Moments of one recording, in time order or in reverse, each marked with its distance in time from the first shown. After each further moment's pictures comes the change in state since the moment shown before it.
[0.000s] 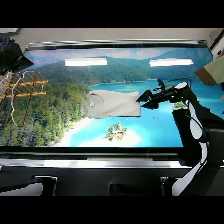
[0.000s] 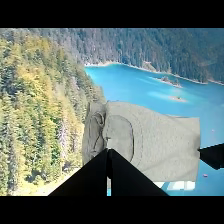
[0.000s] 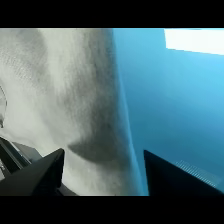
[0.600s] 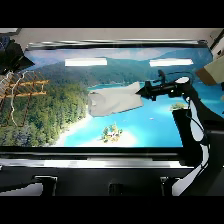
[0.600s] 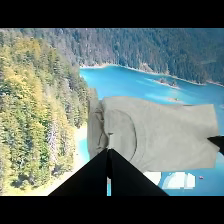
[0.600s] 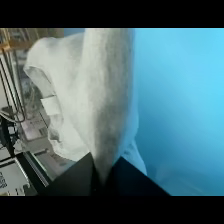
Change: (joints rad) left arm -0.005 -0.002 0.000 0.000 0.000 0.000; right arm 0.002 0.060 0.063 0.132 -0.045 0.002
